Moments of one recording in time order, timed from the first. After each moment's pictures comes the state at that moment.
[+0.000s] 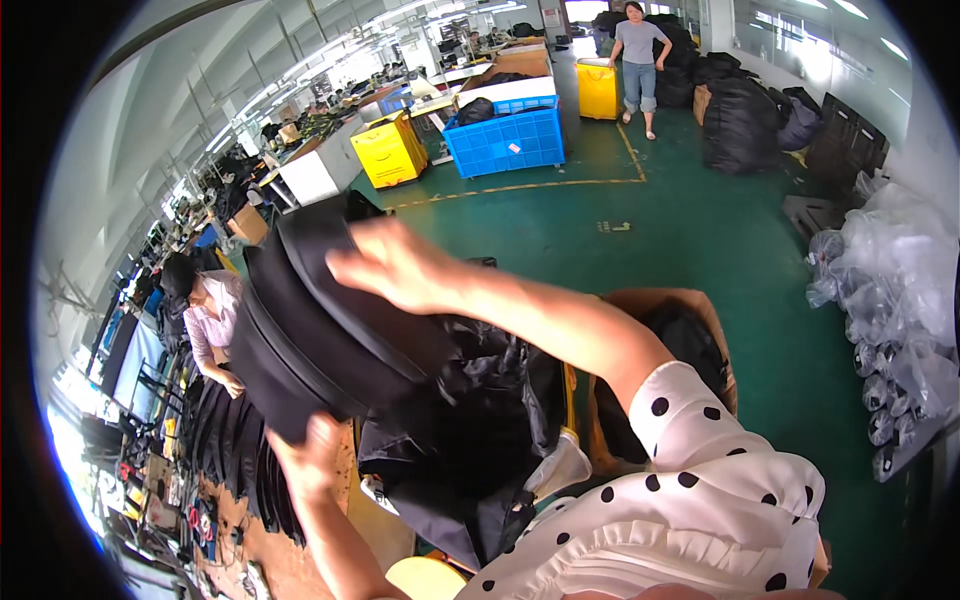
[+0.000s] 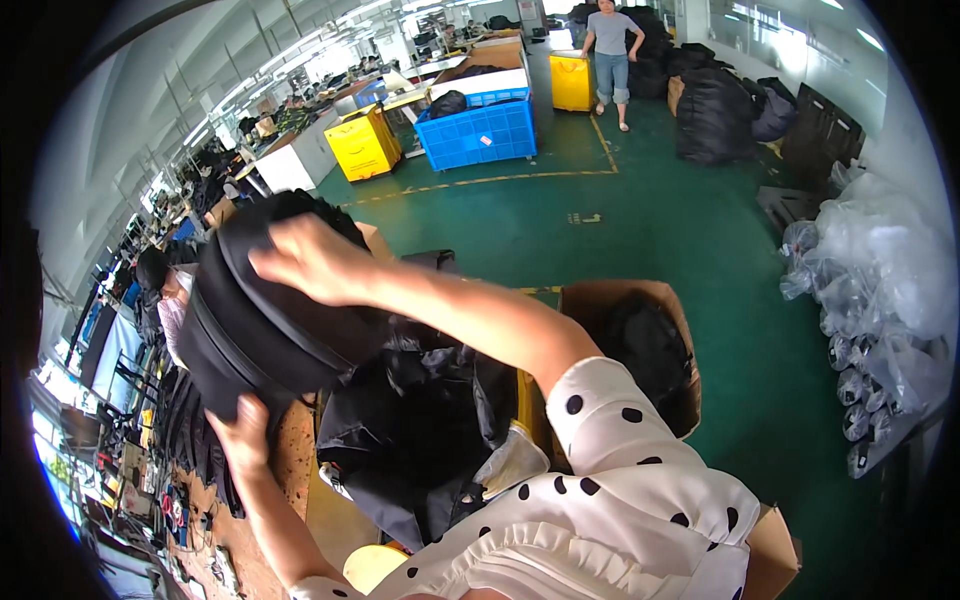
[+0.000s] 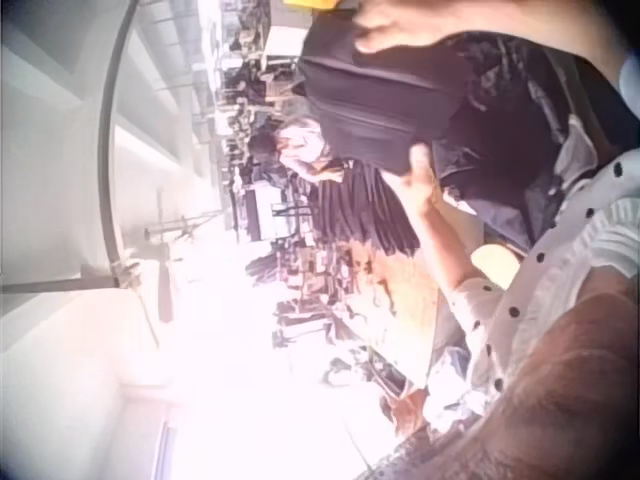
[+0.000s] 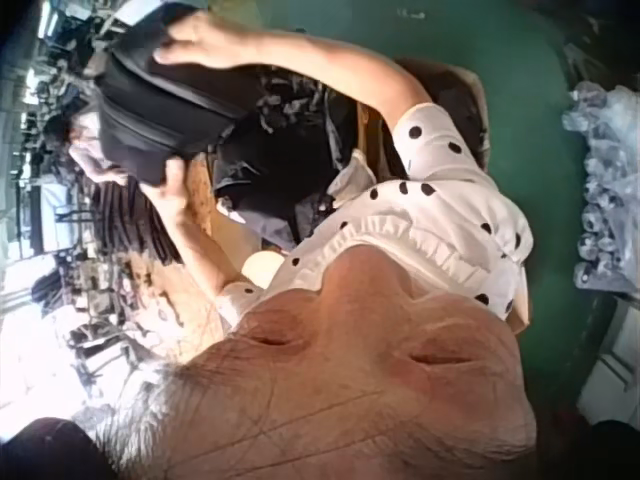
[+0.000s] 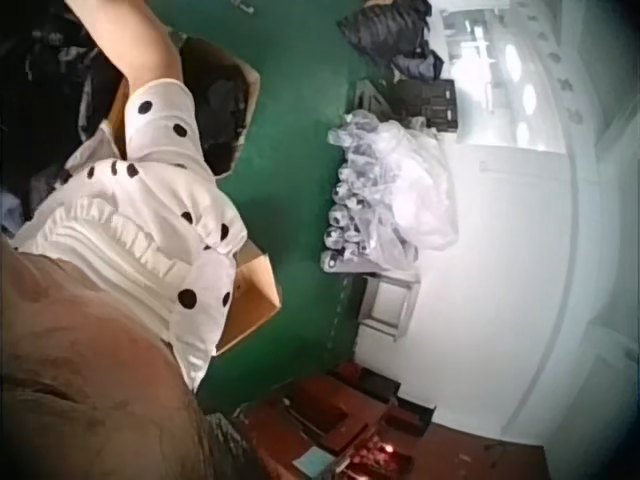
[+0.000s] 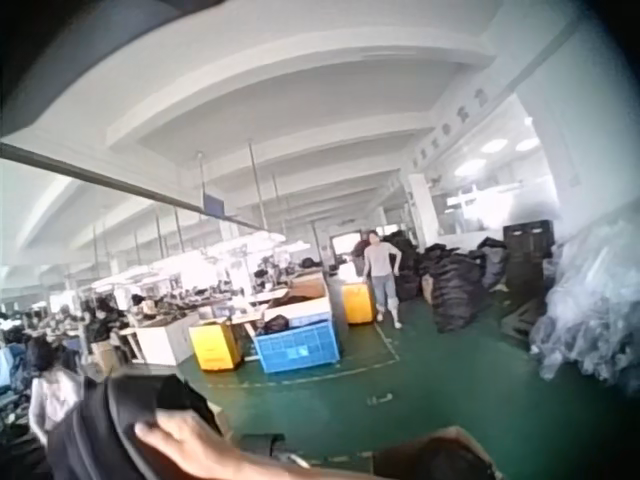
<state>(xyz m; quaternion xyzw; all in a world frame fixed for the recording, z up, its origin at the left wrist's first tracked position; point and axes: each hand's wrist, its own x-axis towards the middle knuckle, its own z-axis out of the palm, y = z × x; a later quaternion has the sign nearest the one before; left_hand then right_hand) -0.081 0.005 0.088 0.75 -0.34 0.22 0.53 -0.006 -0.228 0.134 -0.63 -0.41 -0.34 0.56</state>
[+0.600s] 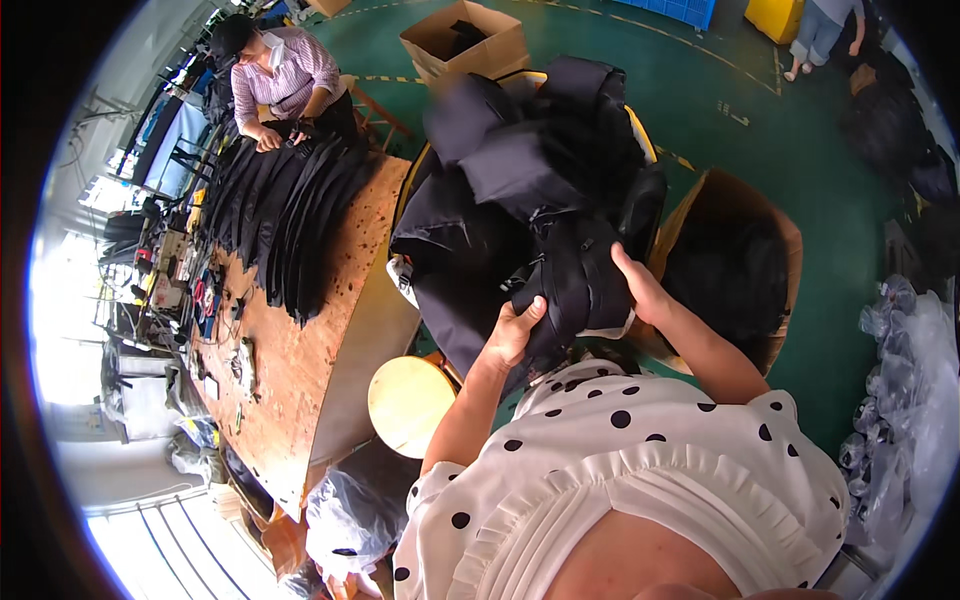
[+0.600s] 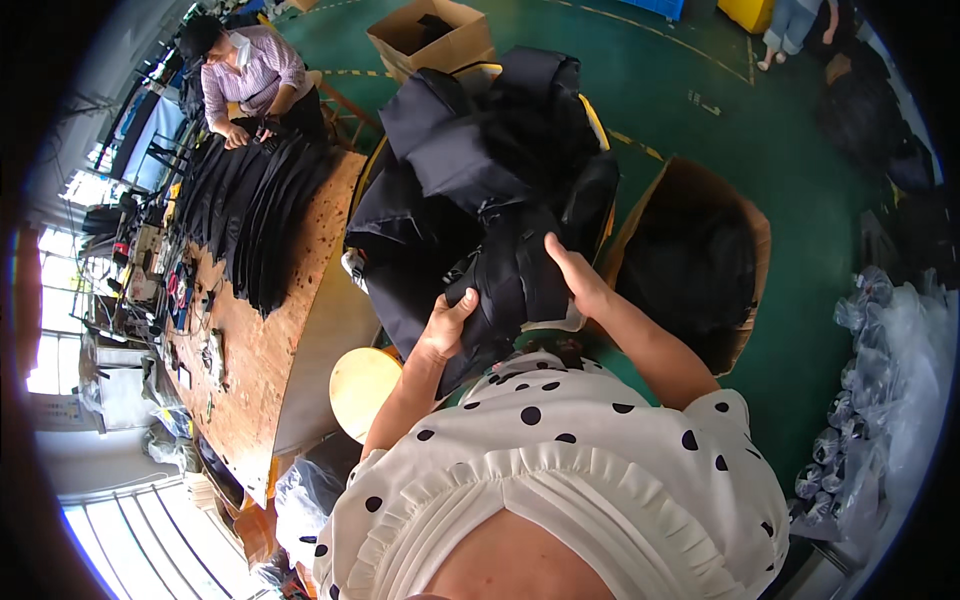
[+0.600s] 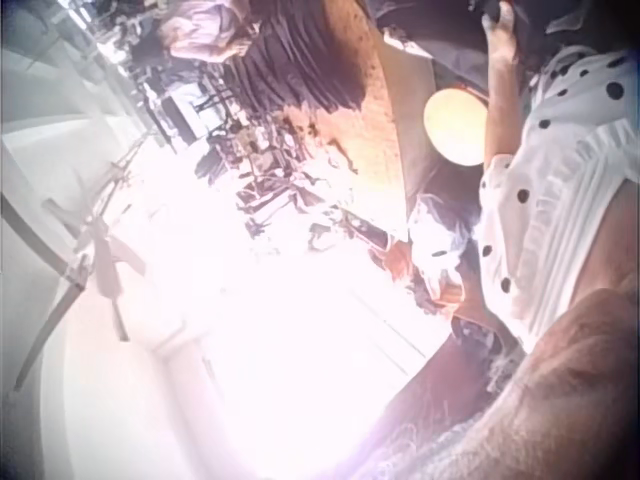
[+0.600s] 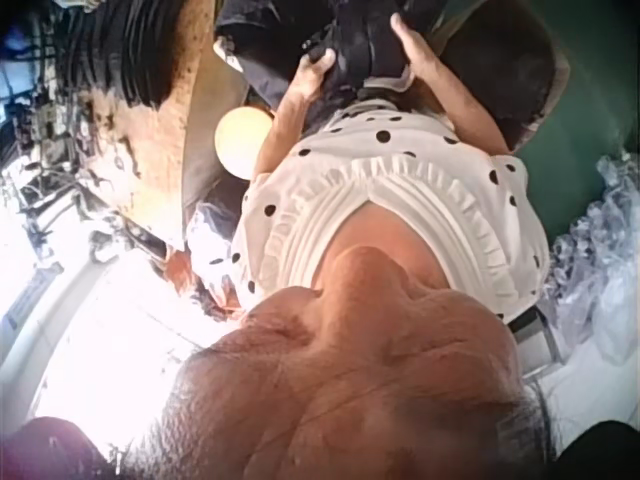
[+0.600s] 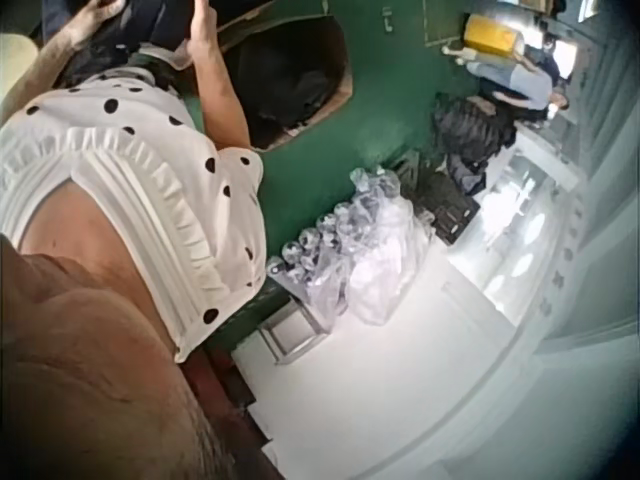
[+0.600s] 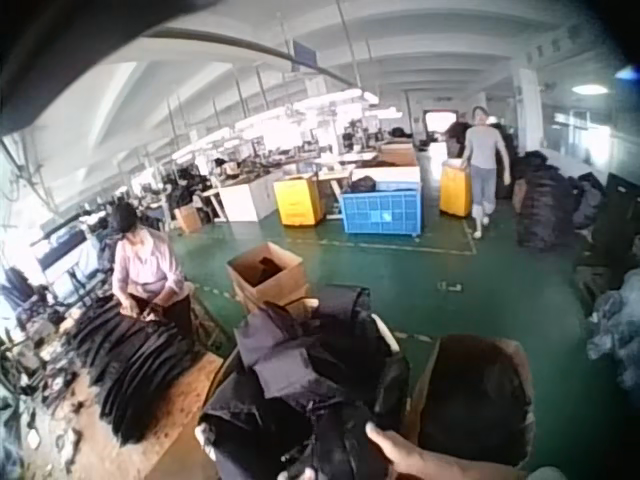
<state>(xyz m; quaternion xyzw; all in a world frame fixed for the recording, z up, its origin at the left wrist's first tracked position) -0.168 -0.037 -0.166 0.48 0.07 -0.25 0.84 -0.133 -0.254 -0.170 -0.49 0.16 0.21 0.83</state>
